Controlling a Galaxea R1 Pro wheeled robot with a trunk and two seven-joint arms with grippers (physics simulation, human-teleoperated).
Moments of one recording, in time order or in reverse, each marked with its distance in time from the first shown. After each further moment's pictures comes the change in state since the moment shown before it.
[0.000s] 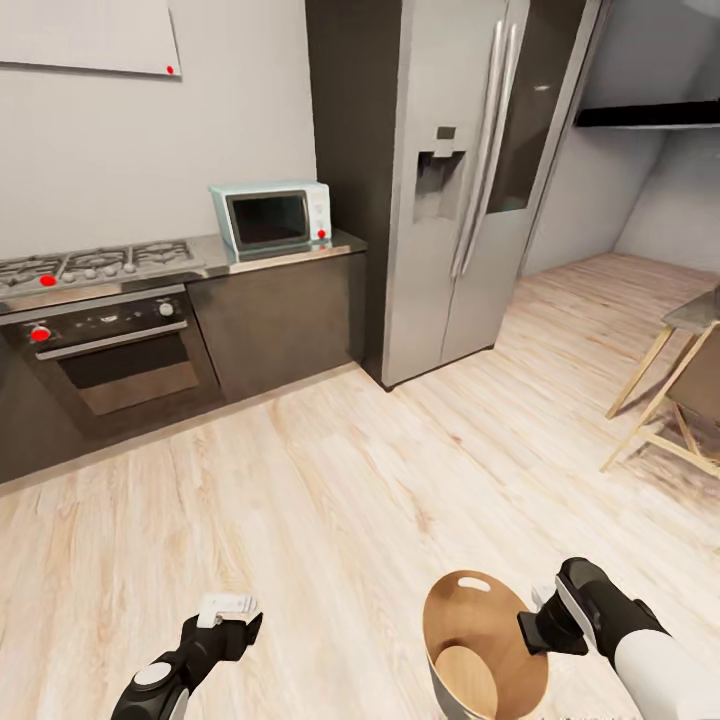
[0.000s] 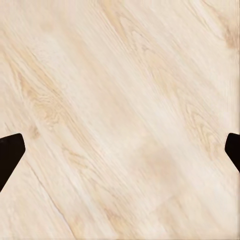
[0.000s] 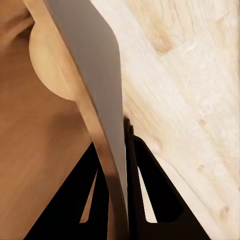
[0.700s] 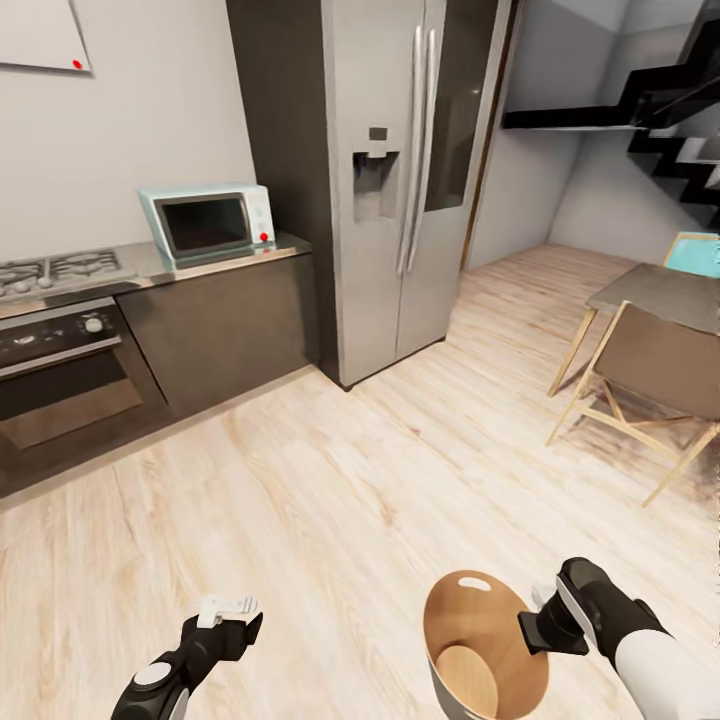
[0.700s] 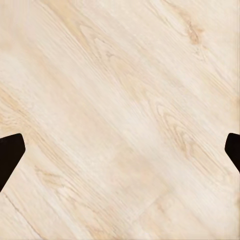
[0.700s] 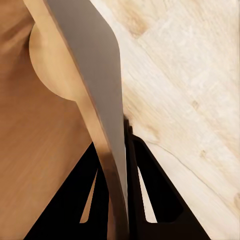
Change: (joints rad) left arm 0.000 0.000 0.000 0.000 0.001 0.001 -0.001; right arm 0.000 -0.002 -0.001 0.000 0.003 -0.002 0.001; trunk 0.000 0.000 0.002
